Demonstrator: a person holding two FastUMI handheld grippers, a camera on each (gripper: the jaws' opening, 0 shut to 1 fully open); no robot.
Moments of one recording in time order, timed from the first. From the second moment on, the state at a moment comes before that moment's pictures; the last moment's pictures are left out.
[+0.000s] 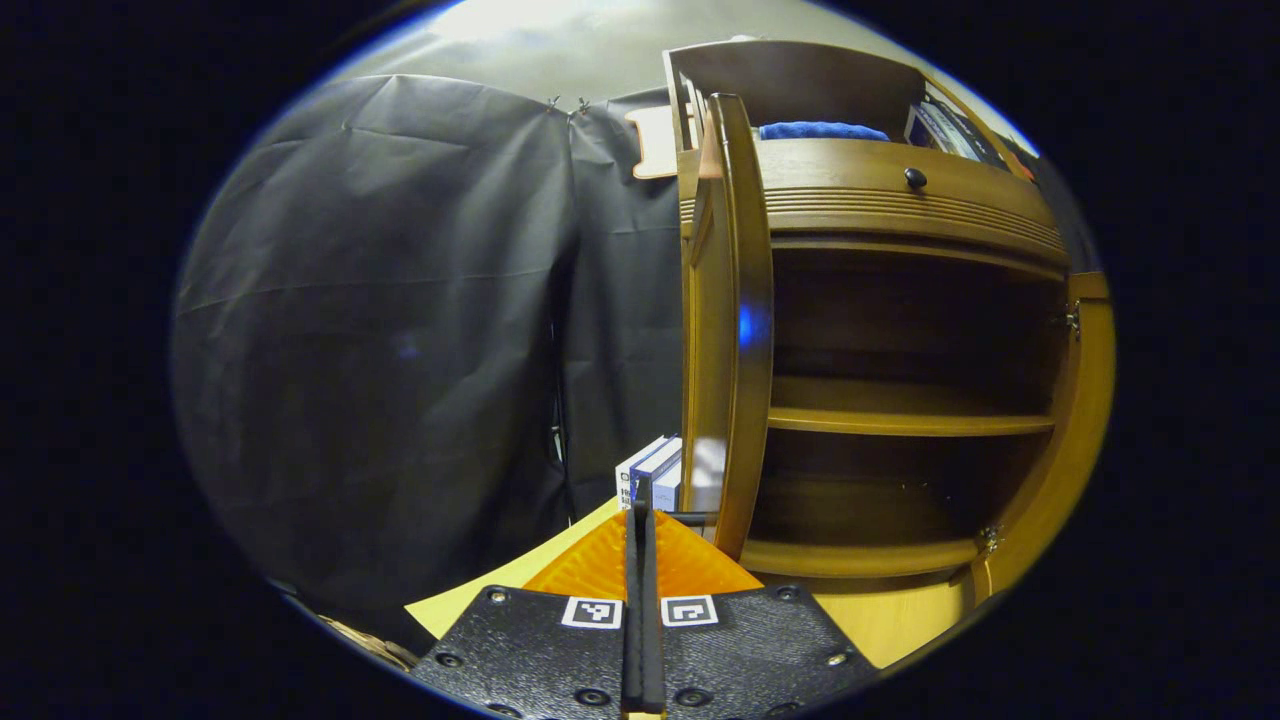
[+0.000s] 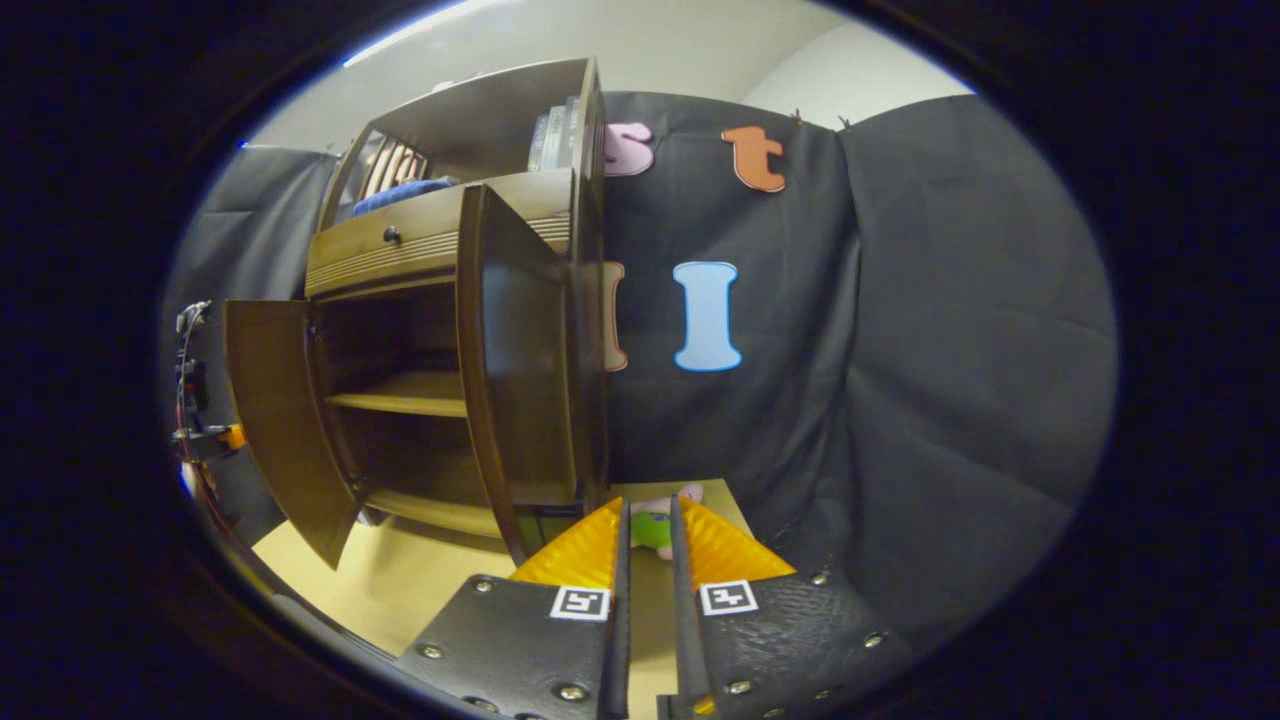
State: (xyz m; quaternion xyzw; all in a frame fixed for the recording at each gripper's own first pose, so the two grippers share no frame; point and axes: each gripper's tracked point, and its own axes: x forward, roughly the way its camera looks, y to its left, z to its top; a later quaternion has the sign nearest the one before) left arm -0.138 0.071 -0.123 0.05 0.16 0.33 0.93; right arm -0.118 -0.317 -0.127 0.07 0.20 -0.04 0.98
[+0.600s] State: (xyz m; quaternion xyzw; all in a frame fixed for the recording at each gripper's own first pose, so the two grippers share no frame) left arm -0.148 0.103 -0.118 0.05 0.16 0.25 0.95; right arm -0.114 -0.277 -0.125 0.07 0.20 -0.08 0.97
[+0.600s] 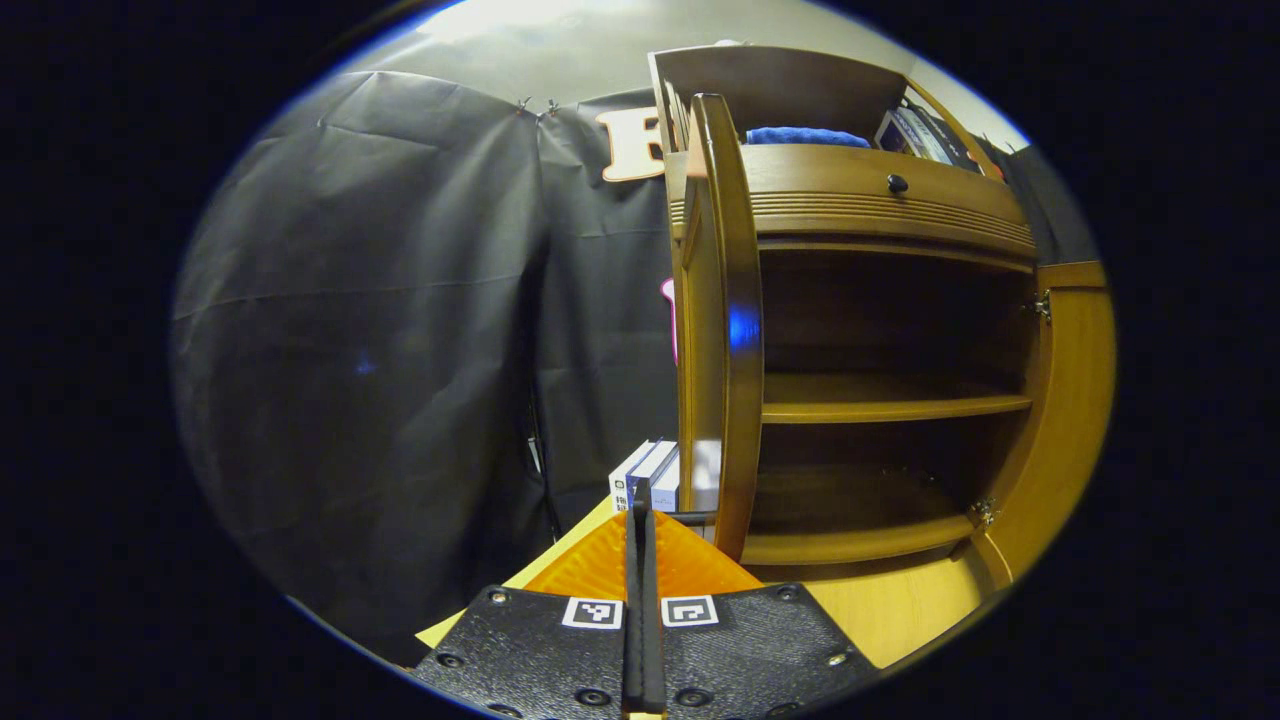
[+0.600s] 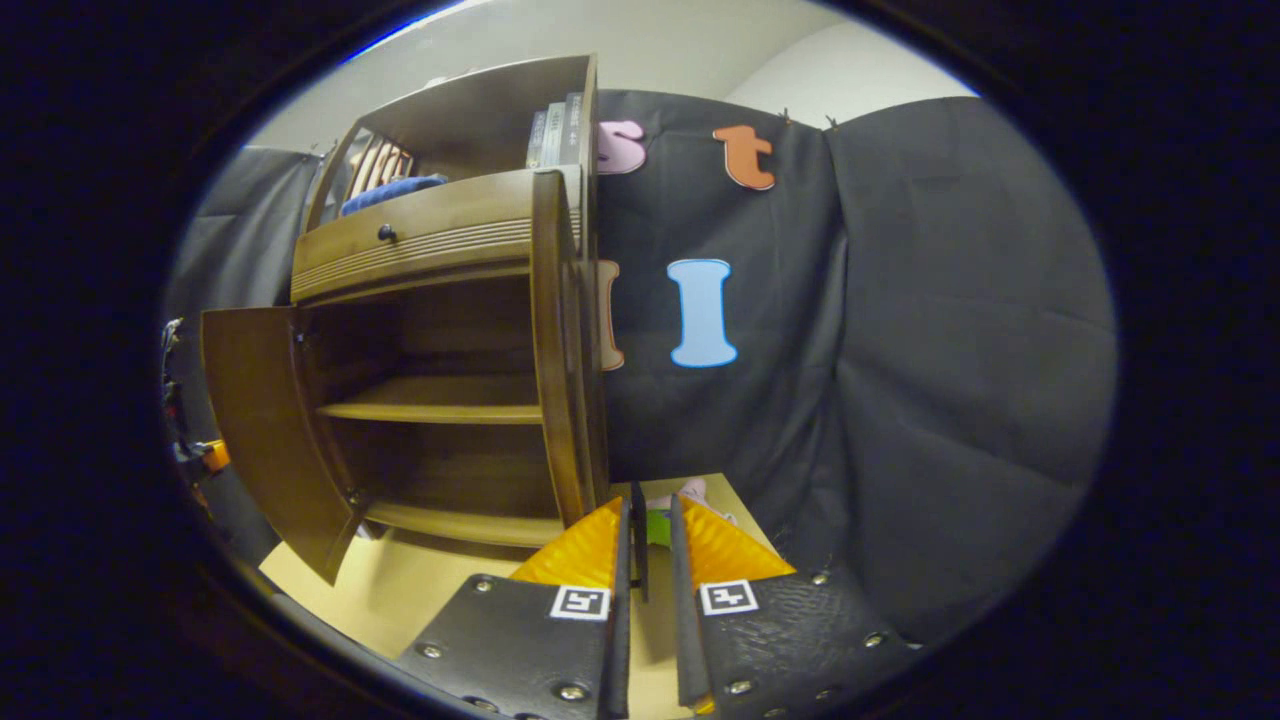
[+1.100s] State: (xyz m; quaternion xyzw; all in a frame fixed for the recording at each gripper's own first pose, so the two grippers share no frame) left arm -0.152 0.130 -0.115 0.03 0.16 0.20 0.97; right arm -0.135 -0.251 -0.116 0.05 0.20 -0.16 0.97
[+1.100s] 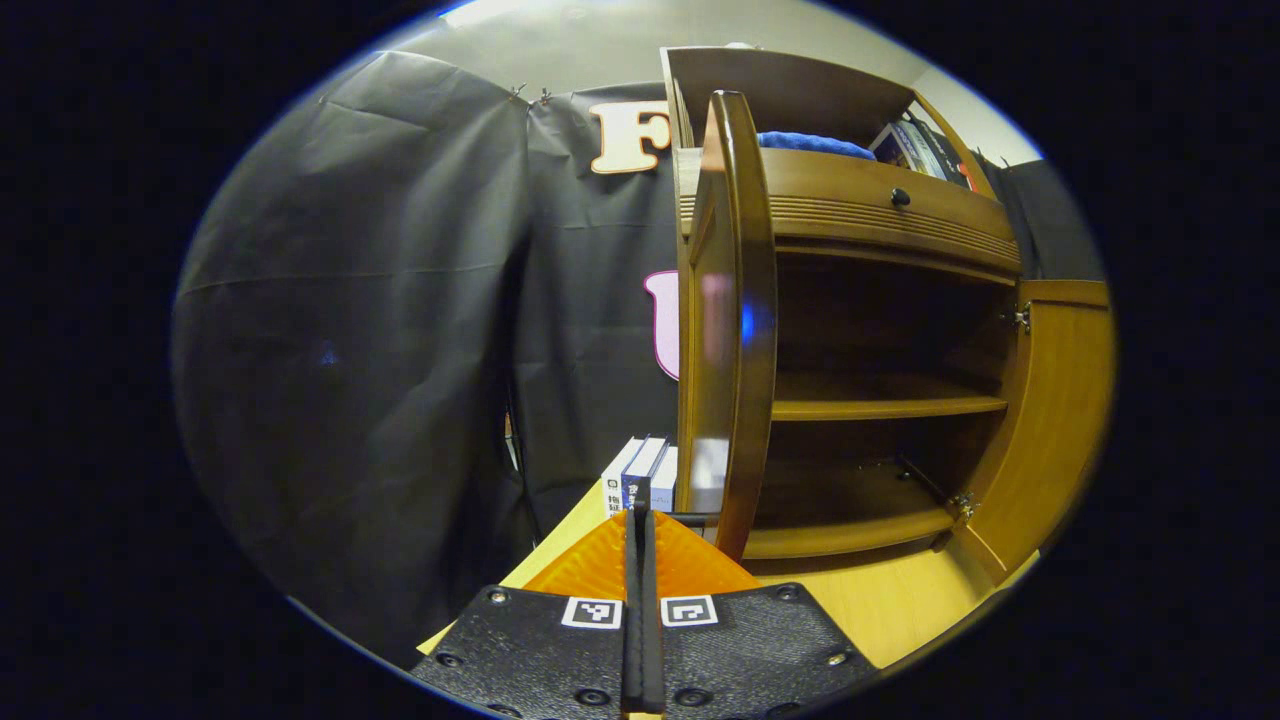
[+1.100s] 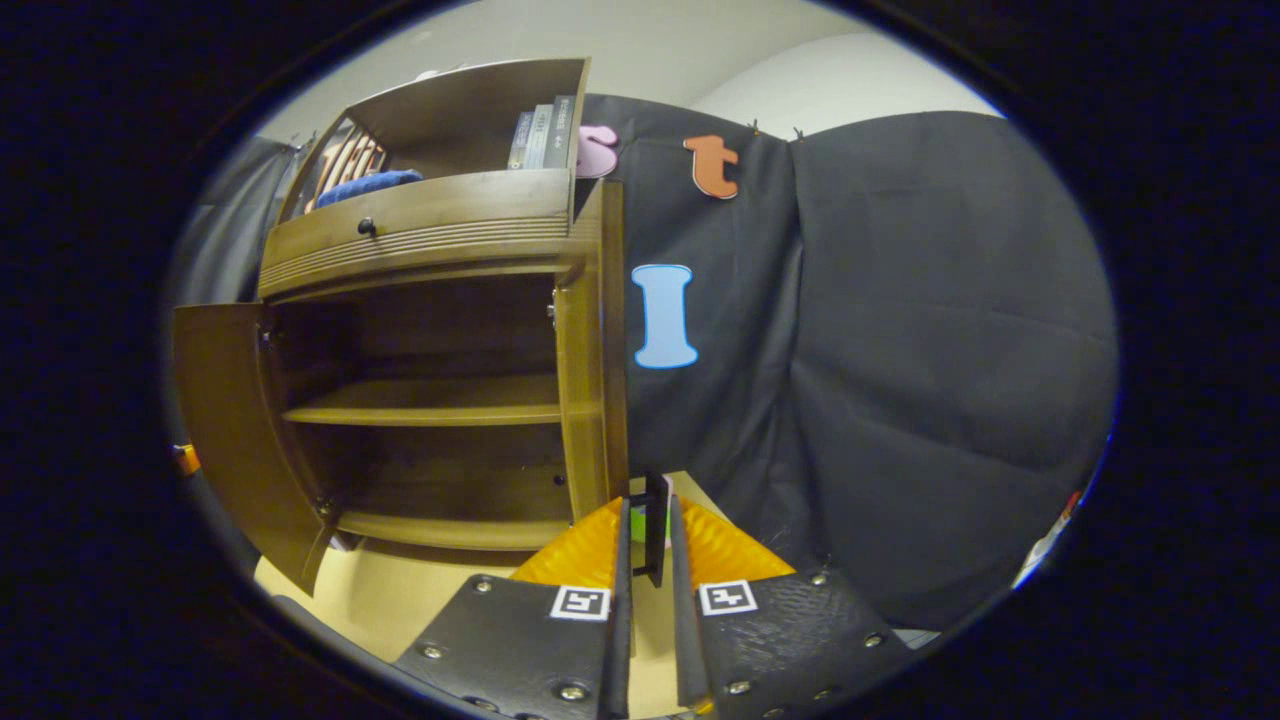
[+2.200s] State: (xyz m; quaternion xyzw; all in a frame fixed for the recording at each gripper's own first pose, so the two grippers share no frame) left arm -0.157 0.166 -0.112 0.01 0.15 0.15 0.98; right arm -0.100 -0.147 -0.109 0.04 0.18 -0.08 0.98
